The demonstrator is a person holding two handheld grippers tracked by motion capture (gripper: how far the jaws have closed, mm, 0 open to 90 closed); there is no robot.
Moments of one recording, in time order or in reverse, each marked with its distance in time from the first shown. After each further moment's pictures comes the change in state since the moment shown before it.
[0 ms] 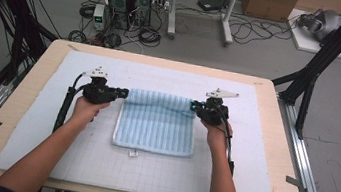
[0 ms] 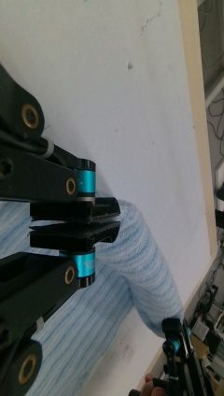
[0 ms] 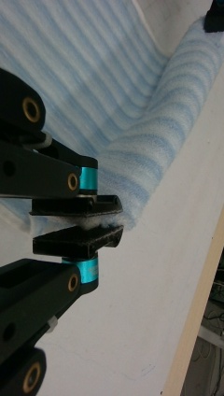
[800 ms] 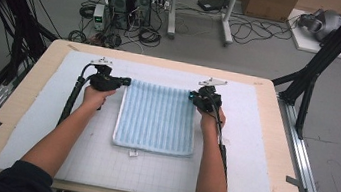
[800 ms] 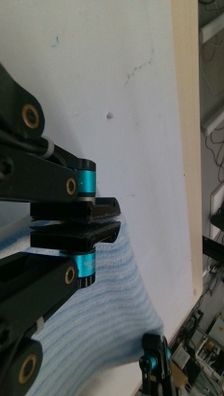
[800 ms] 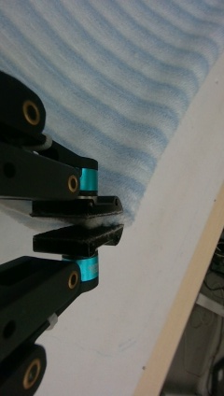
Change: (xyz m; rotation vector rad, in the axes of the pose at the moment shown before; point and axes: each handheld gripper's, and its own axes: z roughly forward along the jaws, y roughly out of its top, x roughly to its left) left arm 0.045 0.018 0.038 -0.005 0.084 -0.074; right arm -0.023 0.018 0.053 0.055 -0.110 -0.022
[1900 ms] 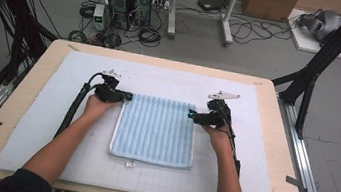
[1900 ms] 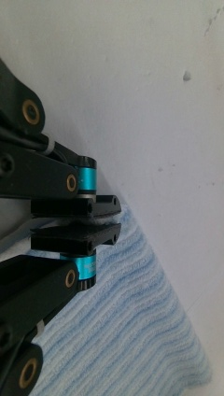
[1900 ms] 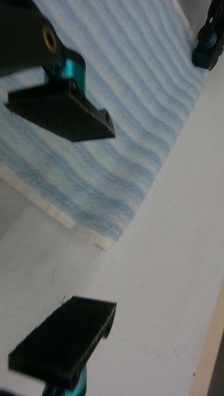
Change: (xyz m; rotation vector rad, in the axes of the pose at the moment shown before) left arm -0.011 -0.026 0.016 0.198 0.029 0.030; right arm 0.005 -0.029 -0.044 0.029 0.068 0.042
